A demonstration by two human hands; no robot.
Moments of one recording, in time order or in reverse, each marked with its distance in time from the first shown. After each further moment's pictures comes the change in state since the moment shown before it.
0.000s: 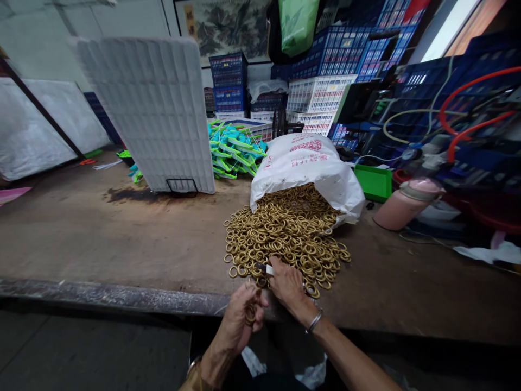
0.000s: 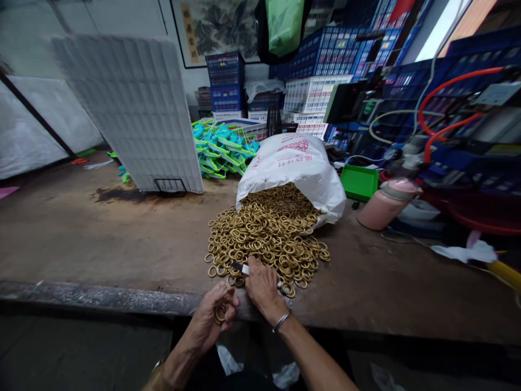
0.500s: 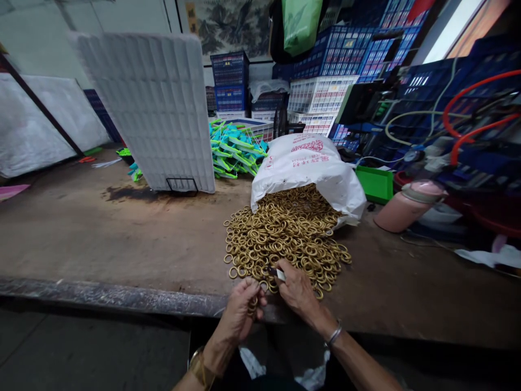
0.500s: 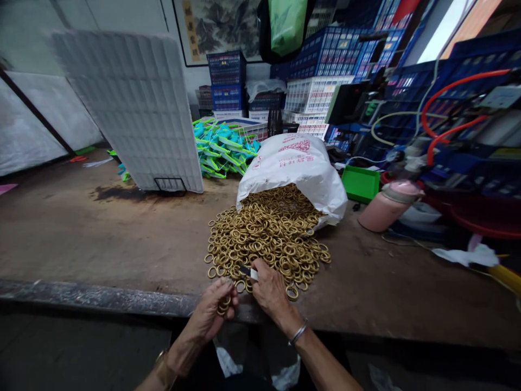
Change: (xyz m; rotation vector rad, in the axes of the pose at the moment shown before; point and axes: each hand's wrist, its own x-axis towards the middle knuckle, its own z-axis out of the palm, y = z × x) left_hand 0.016 0.002 -0.001 0.032 0.078 0.030; right_hand -0.009 0.021 -0.006 0.304 0.032 -0.116
